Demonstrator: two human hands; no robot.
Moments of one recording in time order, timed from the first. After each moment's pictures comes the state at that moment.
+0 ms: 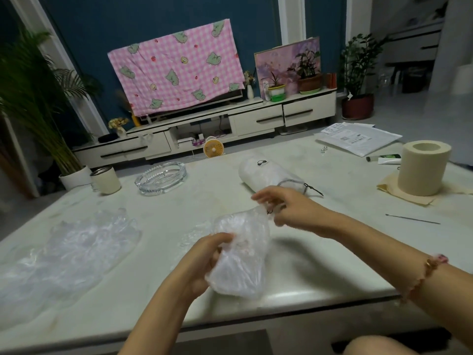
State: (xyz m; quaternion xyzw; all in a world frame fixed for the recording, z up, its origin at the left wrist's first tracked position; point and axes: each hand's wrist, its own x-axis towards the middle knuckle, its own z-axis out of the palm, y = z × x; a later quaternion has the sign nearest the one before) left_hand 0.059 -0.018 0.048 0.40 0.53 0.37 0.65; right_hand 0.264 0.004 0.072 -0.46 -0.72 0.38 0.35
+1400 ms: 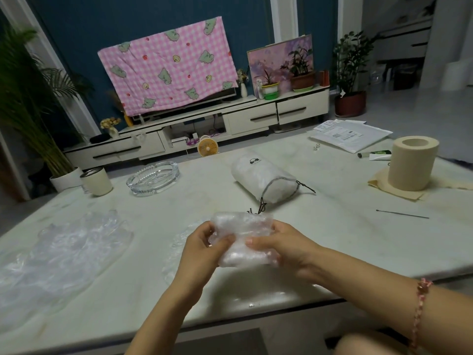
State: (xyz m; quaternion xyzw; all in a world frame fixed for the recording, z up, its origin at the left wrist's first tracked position) left_hand 0.073 -0.039 0.050 0.58 0.50 0.47 0.43; right_hand 0.233 -0.034 0.040 -0.41 -0.39 0.68 0.46
